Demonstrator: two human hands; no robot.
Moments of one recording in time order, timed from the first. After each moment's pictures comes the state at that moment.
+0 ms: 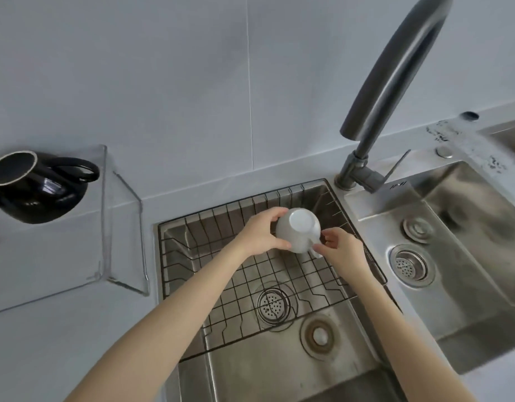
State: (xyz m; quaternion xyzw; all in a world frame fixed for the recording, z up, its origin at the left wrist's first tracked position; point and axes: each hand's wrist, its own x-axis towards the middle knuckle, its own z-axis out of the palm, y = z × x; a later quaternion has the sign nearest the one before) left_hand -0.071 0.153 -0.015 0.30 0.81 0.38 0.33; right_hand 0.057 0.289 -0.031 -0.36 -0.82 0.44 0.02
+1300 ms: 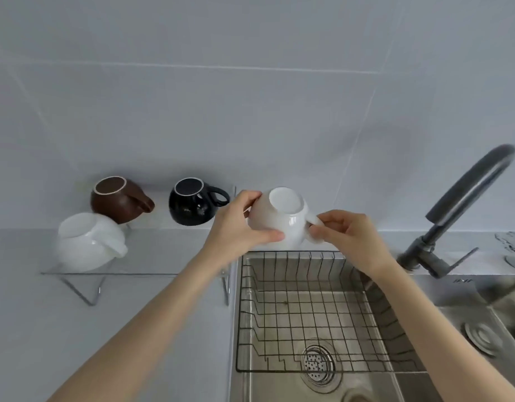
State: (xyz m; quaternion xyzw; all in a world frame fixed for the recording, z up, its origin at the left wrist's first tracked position) left_hand -0.078 -0.008 0.130 0.19 0.81 0.55 0.05; right_hand -0.008 0.190 0.136 -0.07 -0.83 0.55 0.06
